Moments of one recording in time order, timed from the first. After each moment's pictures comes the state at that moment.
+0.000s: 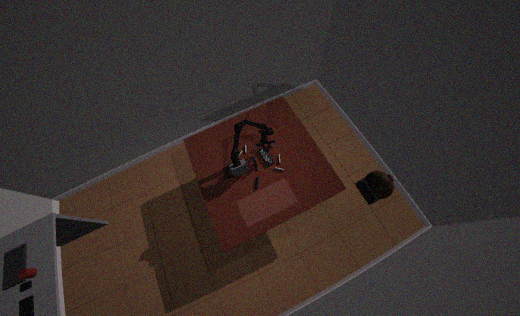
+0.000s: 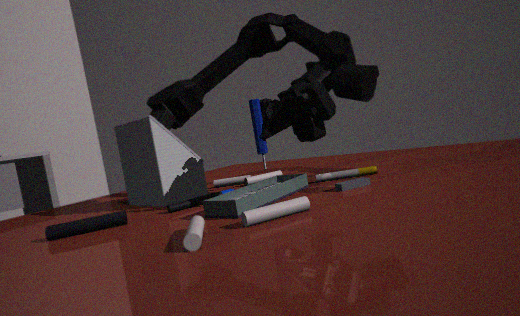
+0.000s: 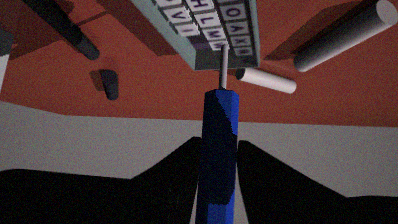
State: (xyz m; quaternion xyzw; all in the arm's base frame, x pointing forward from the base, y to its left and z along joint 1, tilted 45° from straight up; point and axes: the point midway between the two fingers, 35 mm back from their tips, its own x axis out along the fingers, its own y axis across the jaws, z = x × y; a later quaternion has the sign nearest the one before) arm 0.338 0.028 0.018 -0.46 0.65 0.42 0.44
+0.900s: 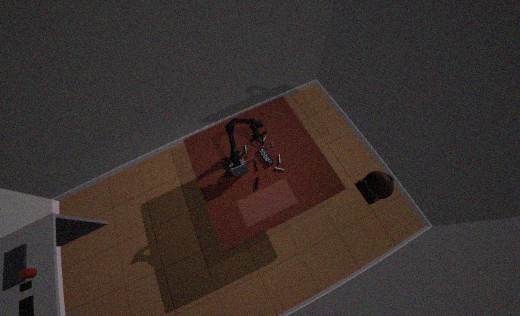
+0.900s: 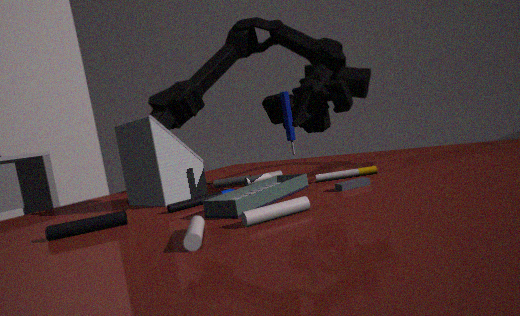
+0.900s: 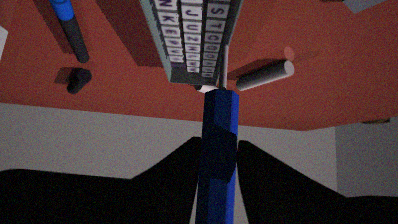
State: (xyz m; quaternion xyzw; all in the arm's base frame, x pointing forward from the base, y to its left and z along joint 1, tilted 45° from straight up) arm 0.323 0.087 0.094 -0.58 0.54 0.41 0.46
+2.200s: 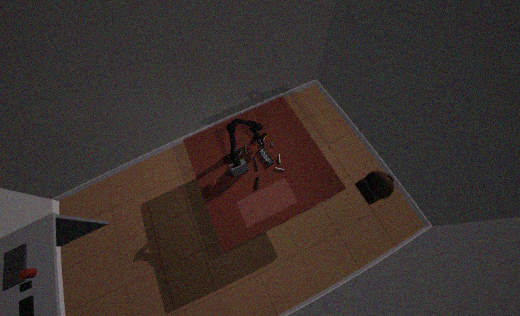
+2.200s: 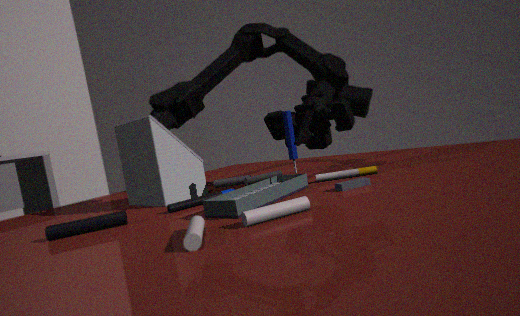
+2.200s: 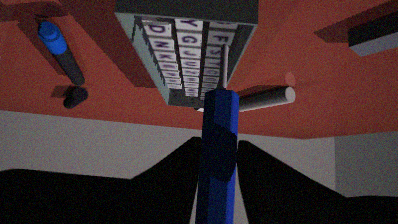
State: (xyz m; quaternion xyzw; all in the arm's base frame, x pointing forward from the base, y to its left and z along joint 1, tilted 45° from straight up) arm 0.323 0.112 0.069 -0.58 0.53 0.41 0.46
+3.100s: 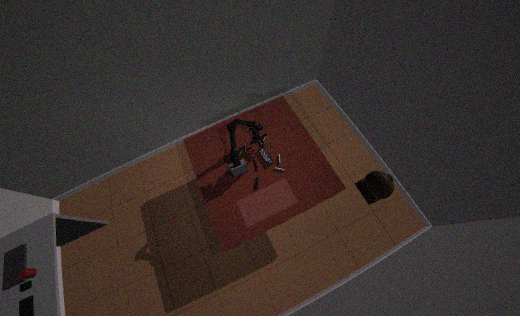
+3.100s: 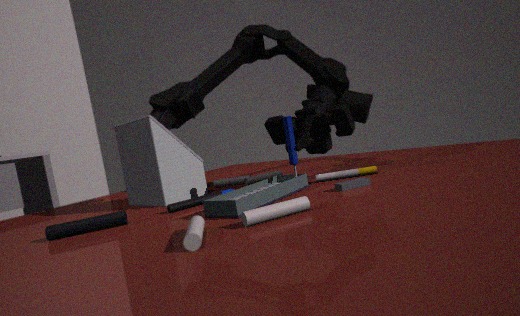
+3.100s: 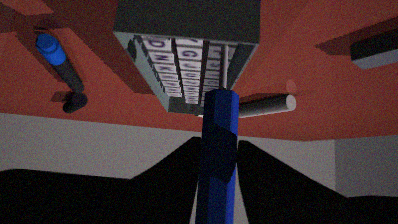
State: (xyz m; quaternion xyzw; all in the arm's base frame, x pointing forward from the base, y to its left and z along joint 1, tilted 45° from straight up) arm 0.323 0.120 0.062 -0.58 0.53 0.41 0.46
